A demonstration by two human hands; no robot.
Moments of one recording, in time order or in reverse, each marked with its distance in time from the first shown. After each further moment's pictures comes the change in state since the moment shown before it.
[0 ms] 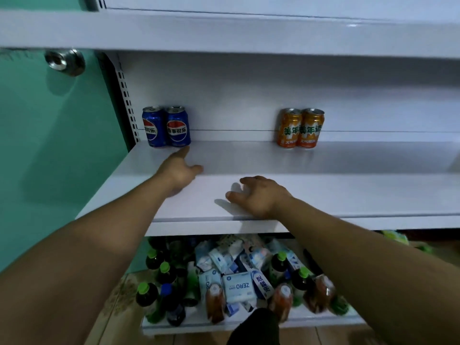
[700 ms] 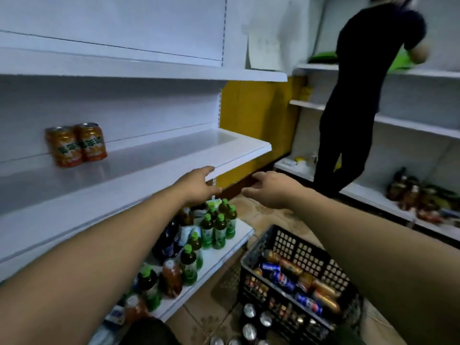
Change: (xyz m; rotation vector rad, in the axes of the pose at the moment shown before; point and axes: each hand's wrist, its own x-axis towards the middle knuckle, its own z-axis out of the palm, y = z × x) left_hand -0.224 0.268 0.250 0.231 -0.700 0.768; right_hand -0.338 0.236 -0.079 -0.048 0.280 0.840
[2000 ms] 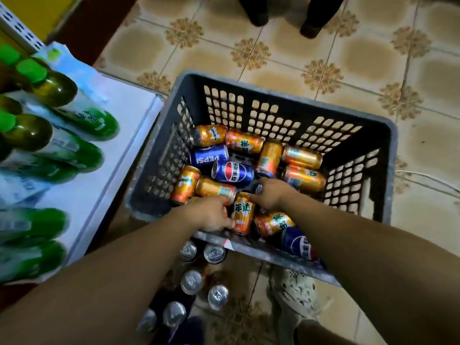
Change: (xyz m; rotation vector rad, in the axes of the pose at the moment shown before) left_hand 0.212 -0.050 0.595 0.289 -1.199 -0.069; right_hand 0.140 0.390 0.502 0.361 -0.724 0.526
